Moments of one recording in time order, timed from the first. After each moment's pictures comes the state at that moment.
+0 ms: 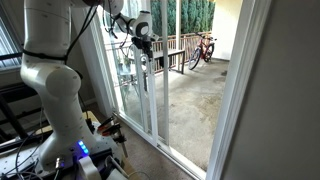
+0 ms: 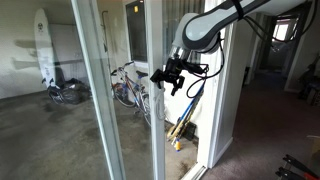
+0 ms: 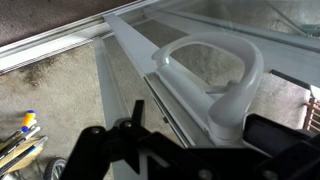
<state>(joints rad) 0.28 0.34 0.14 -1.80 0.23 2.42 0.49</state>
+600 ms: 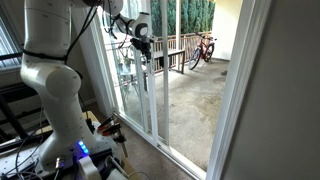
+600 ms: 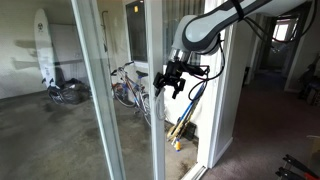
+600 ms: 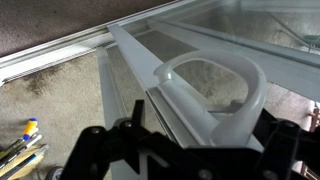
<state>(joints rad) 0.28 0.34 0.15 -1.81 0.23 2.39 0.49</state>
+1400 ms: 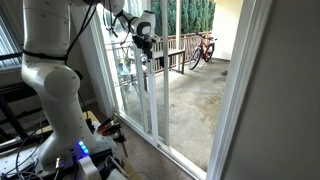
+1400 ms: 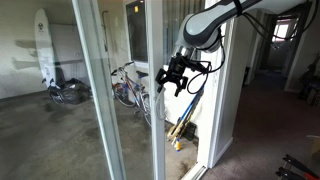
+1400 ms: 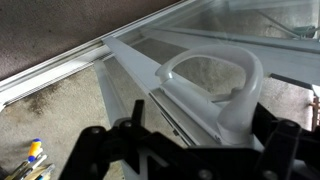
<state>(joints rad) 0.24 0.32 0.14 -1.80 0.33 2.34 0.49</state>
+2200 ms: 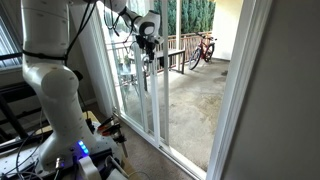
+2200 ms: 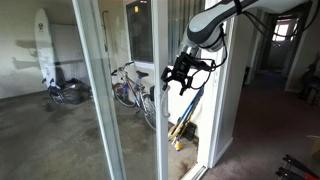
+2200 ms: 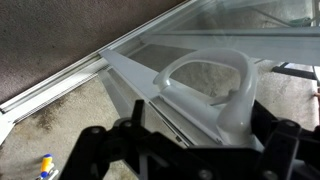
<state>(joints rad) 0.19 0.30 0.14 -1.83 0.41 2.31 0.47</state>
